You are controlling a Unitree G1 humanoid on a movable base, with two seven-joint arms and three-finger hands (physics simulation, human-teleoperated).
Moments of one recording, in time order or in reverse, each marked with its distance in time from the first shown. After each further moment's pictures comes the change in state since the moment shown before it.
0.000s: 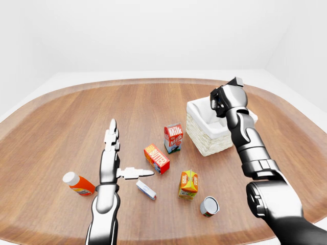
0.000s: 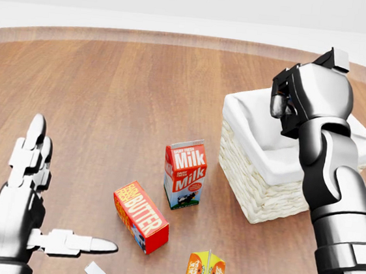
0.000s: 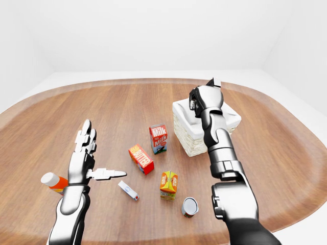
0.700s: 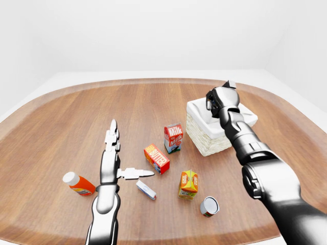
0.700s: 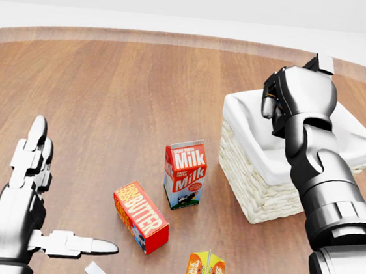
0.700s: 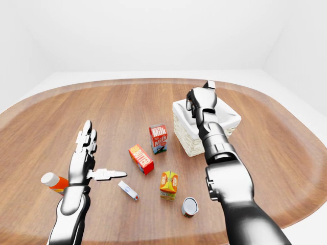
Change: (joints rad) left arm 0.004 0.000 -0.004 0.002 0.005 0.000 0.001; right arm -0.247 0.012 0.071 0.536 0.001 -0.049 -0.215
